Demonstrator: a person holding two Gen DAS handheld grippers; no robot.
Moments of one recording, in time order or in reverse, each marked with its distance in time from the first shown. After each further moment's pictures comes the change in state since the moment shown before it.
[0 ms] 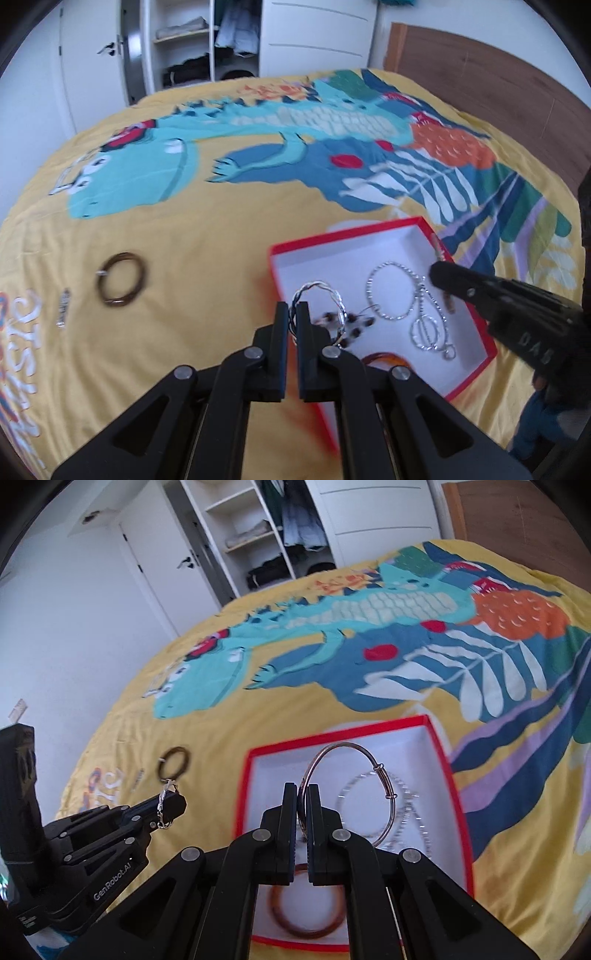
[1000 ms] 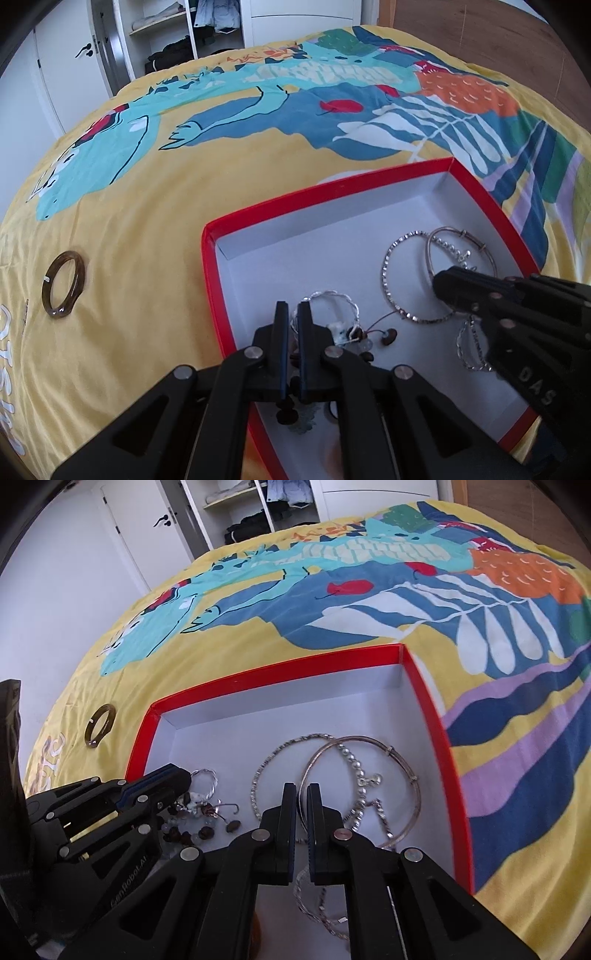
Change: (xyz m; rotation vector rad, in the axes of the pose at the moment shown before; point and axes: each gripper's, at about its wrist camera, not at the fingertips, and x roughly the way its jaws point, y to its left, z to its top) left arm 0.090 -0.026 -0.012 0.085 0.081 0.073; right arm 0.066 -0.042 -0.016 -0.030 0.127 -0.082
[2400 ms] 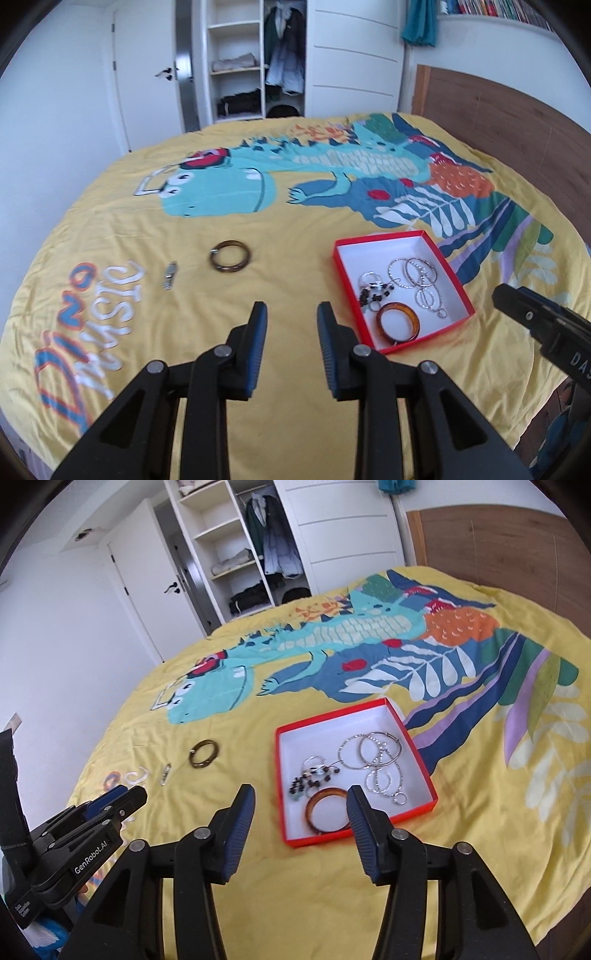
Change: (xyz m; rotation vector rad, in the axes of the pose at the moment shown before) left arm -0.271 0.087 -0.098 -0.168 -0.230 0.090; right arm -0.233 0.107 -0.085 0.088 -0.253 -0.005
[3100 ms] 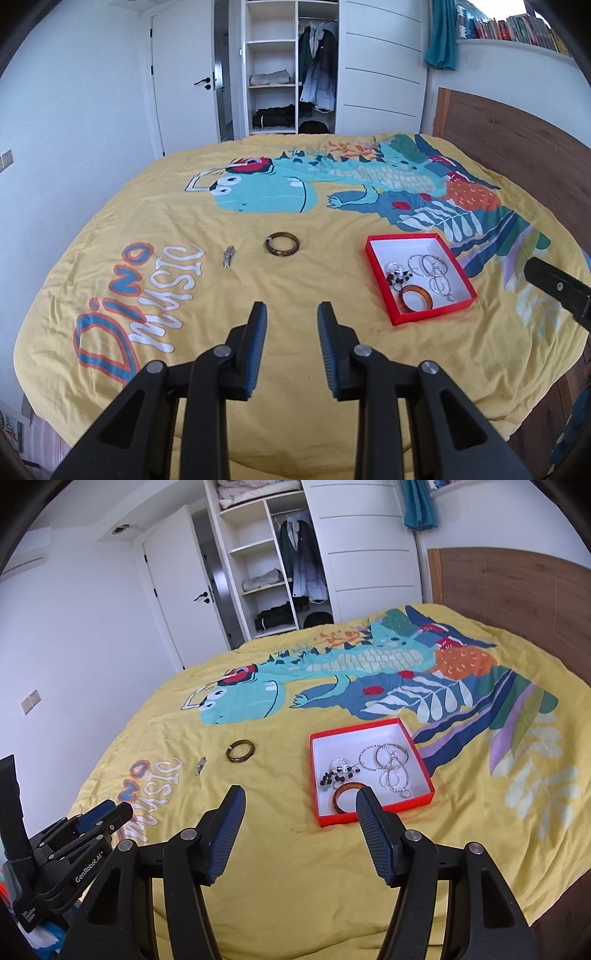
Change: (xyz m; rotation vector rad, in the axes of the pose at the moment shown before) left arm -0.091 0.047 -0.050 -0.064 -0.045 0.070; right arm -0.088 0.047 -0.033 -0.097 -0.085 0.016
